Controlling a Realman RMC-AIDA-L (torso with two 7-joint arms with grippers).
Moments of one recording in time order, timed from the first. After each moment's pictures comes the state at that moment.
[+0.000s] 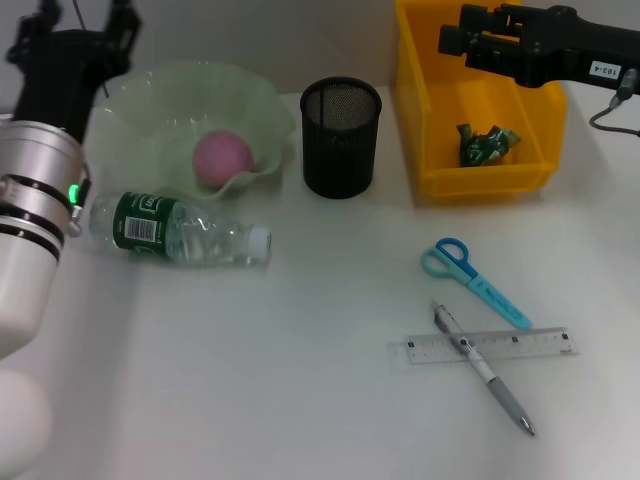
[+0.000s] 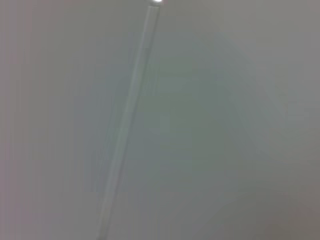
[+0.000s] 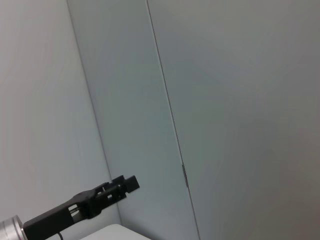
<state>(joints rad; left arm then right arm) -0.38 -2.06 2.14 0.90 2.17 -0.74 -2.88 0.56 2.03 -0.69 -0.88 -1.72 -1.47 1.62</state>
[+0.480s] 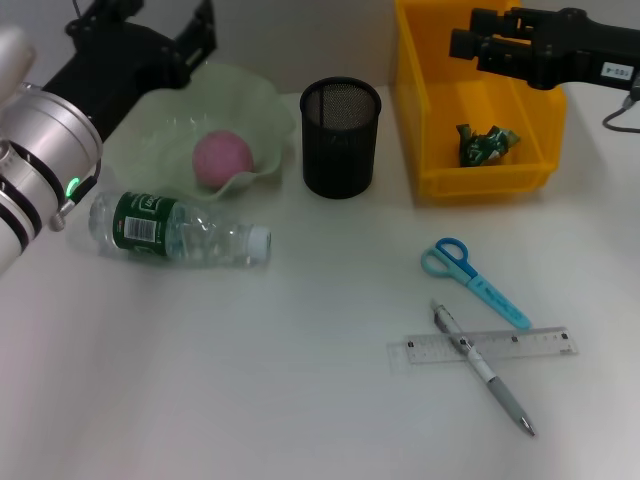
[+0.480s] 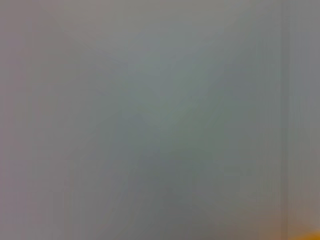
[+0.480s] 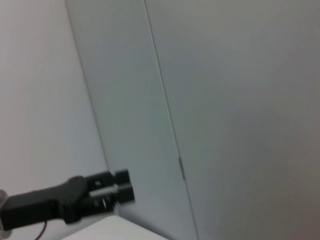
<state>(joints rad) -0.24 -1.93 2.06 1.35 2.44 -0.18 -2.87 0.55 2.01 -0.69 -0.88 -1.74 -1.49 1.64</state>
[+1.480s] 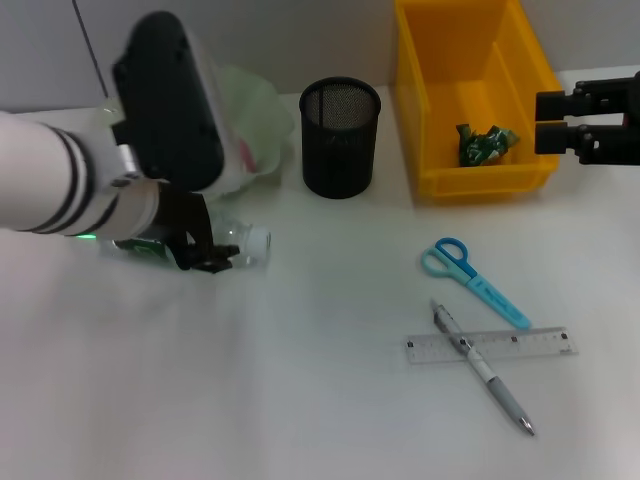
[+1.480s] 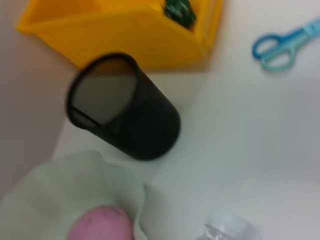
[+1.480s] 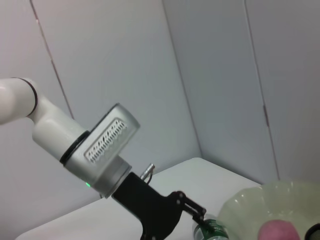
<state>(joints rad) -0.51 -2.07 1.72 1.54 2.69 1.23 -2.20 0.50 1.86 -0.68 -0.92 -1.77 -1.87 1.73</state>
